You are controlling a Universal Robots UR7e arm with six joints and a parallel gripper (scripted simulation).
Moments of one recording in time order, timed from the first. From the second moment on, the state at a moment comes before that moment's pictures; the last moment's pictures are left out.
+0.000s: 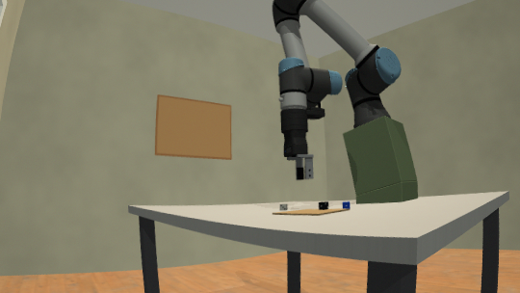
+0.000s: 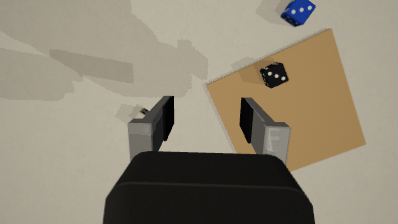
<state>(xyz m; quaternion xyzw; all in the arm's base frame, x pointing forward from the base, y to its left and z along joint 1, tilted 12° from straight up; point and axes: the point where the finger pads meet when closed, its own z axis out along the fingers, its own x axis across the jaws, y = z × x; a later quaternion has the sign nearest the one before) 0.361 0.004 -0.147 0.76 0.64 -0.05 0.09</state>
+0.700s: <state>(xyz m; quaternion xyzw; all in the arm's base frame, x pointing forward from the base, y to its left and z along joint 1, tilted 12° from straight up) 0.372 -0.036 -0.142 0.56 0.82 -0.07 0.08</state>
